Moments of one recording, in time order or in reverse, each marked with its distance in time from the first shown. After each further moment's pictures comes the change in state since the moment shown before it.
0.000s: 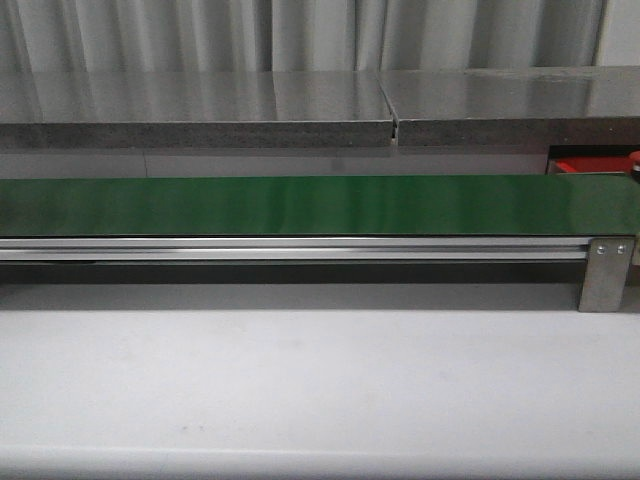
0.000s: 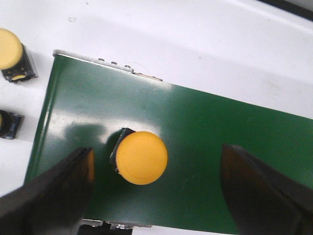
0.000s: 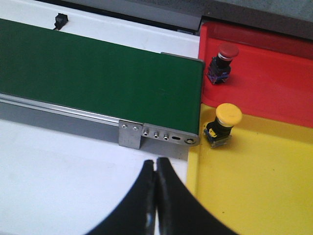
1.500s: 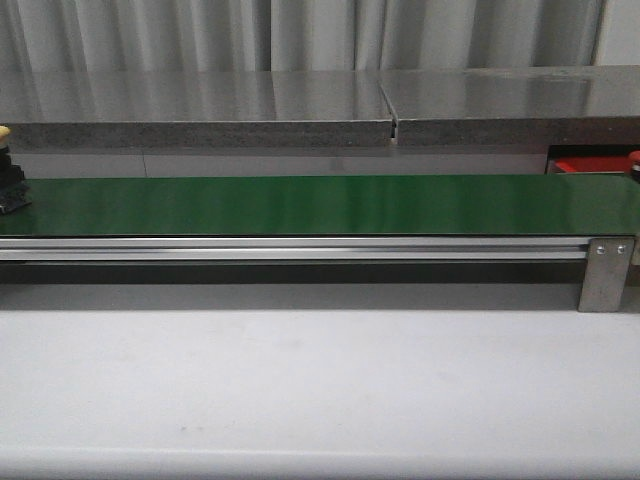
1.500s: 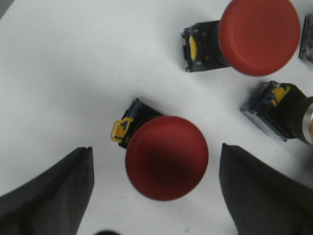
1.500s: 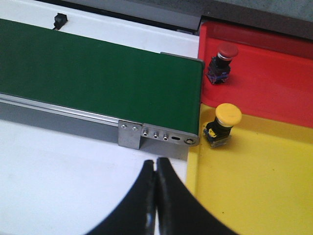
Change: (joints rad) left arm 0.384 0.298 0.023 0.106 -0.097 0.014; right arm 0.000 0.000 0.000 0.000 0.000 0.000
